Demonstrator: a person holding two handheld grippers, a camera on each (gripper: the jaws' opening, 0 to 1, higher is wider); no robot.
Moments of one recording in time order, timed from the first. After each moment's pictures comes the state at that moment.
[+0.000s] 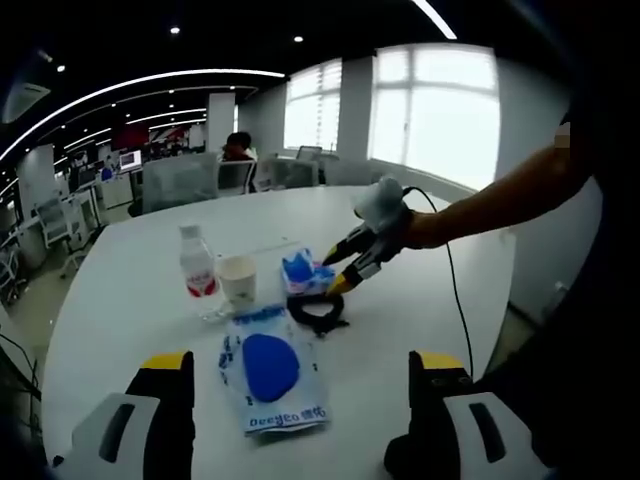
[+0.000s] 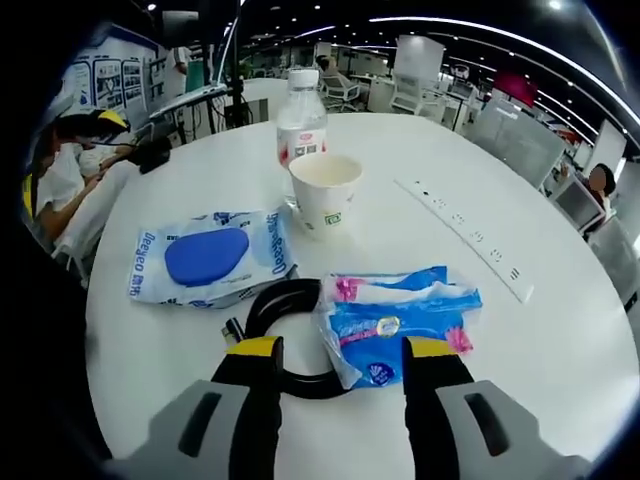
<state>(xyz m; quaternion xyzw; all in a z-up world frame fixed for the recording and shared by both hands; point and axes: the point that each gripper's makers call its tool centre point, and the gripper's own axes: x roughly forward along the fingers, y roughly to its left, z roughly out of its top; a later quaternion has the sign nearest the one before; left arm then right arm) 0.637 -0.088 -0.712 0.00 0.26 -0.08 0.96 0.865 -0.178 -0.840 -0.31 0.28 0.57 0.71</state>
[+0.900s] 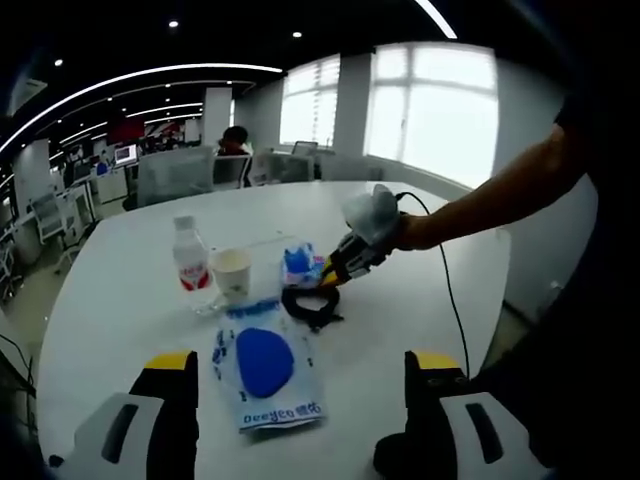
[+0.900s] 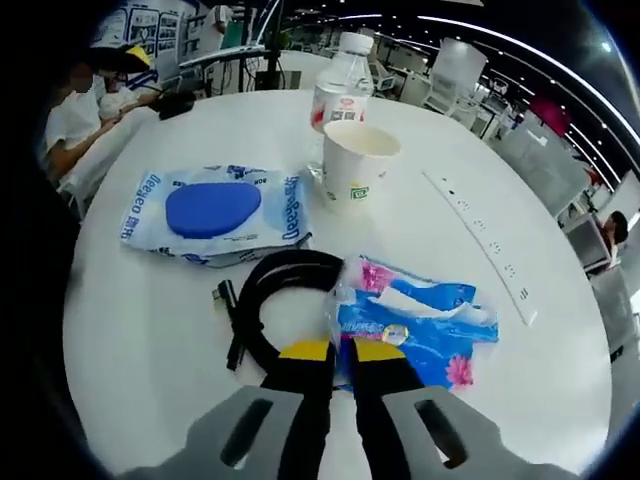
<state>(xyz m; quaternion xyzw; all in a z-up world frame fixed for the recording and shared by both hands) 0.636 -0.093 -0.718 -0.01 0.27 -0.10 0.96 0.859 -0.181 -0.853 -0.39 0.24 0.59 0.66</state>
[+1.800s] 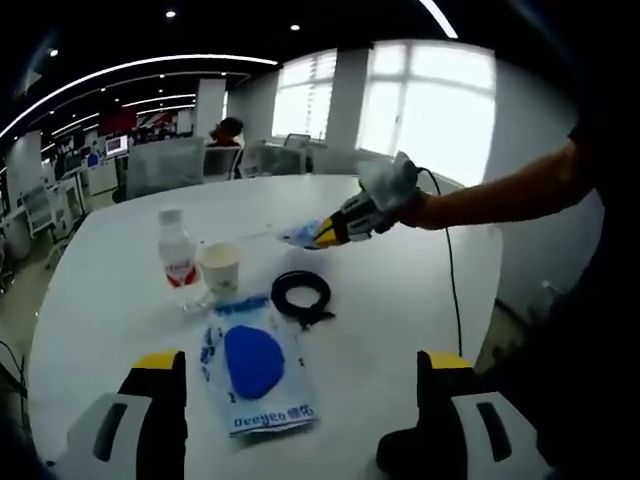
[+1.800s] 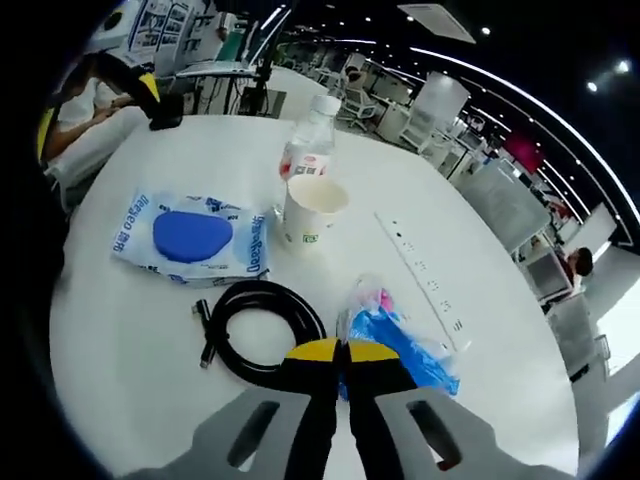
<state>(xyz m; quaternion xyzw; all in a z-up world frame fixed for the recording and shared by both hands) 0.648 -0.099 -0.726 -0.01 0.29 -0.12 0.95 0.893 -0.192 -0.786 -0.40 0.15 0.55 0.72</state>
